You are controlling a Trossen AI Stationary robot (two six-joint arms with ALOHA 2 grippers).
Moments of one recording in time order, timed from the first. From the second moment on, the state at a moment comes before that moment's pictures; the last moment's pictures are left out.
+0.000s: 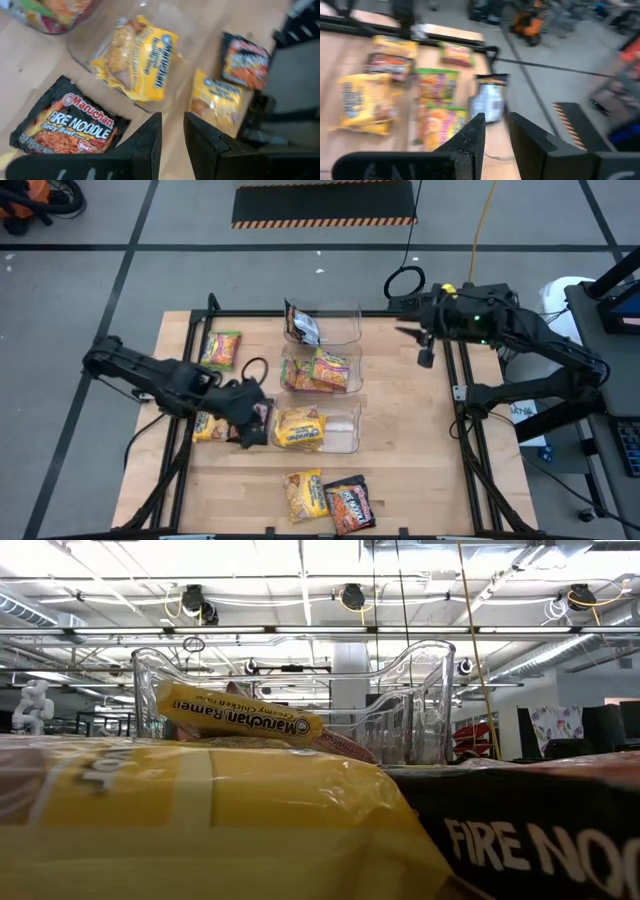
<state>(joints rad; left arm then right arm) -0.37 1.30 1.37 -1.11 -0.11 -0.91 -0.25 1.00 1.36 -0.81 0.11 -0.30</state>
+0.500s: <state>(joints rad) -0.65 1.19 1.37 -1.31 -0.35 -1.02 0.01 1.18 1.36 -0.79 0.21 -0.19</state>
